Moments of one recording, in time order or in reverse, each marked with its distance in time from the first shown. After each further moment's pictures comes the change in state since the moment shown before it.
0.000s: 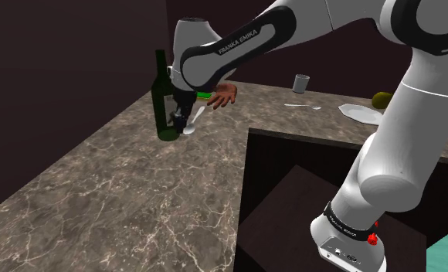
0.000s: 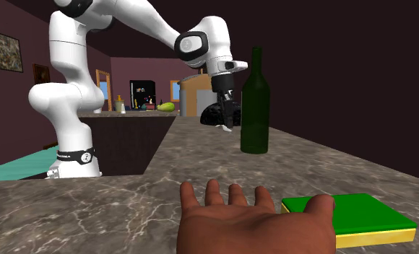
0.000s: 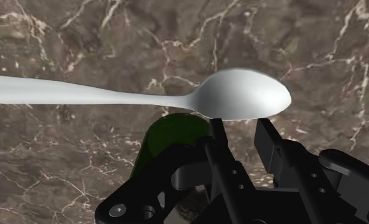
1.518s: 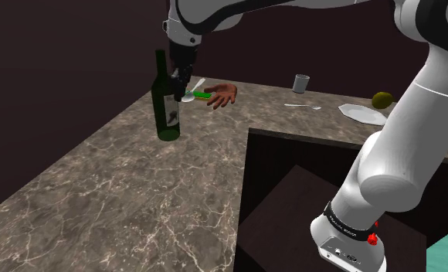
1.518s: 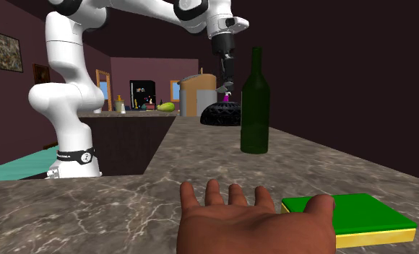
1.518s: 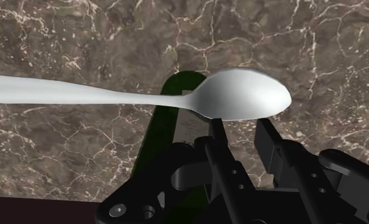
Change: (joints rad) arm -0.003 -0.087 -0.001 0.216 0.023 -0.301 -0.016
